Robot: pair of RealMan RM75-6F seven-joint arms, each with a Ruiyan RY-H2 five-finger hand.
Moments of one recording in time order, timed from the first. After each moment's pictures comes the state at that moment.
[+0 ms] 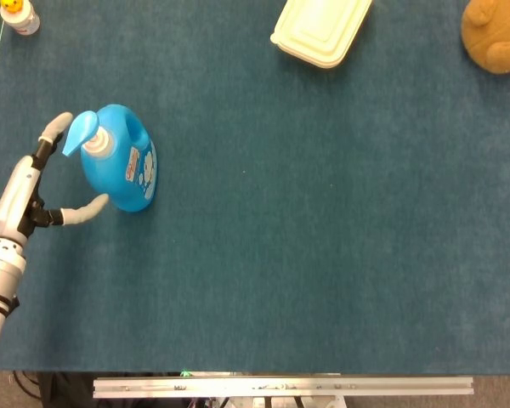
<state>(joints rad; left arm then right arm) -0.39 -1.08 -0.06 -1.99 1.11 1.14 -0.53 0.11 -0.98 0.10 -1.70 -1.56 1.51 0.01</state>
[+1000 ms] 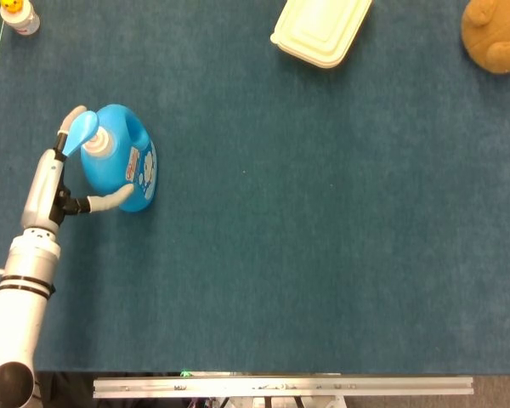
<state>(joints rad) -0.37 -1.30 -0.19 -1.91 0.96 1.16 -0.37 0.11 -0.99 0.09 -1.68 -1.55 1.51 0.04</state>
